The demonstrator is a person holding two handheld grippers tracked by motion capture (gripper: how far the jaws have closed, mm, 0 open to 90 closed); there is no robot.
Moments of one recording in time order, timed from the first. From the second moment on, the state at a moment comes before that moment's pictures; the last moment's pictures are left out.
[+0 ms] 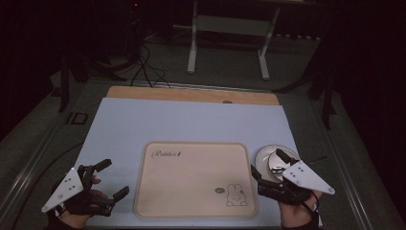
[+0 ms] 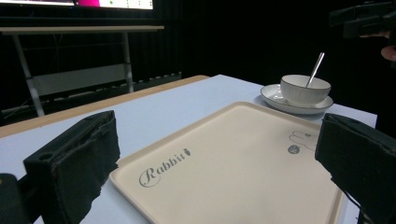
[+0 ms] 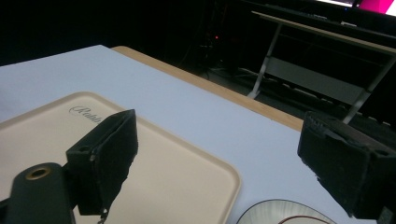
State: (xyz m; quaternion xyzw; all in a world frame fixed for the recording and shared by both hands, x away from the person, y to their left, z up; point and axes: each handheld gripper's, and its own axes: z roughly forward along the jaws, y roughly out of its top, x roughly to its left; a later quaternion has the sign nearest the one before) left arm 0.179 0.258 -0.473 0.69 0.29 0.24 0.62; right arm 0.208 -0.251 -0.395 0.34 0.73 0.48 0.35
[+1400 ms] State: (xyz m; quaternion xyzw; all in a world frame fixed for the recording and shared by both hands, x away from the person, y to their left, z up) left arm 0.181 0.256 -0.475 0.69 0.29 0.24 0.62; right arm 0.251 -0.371 -0.395 0.46 0.67 0.46 0.36
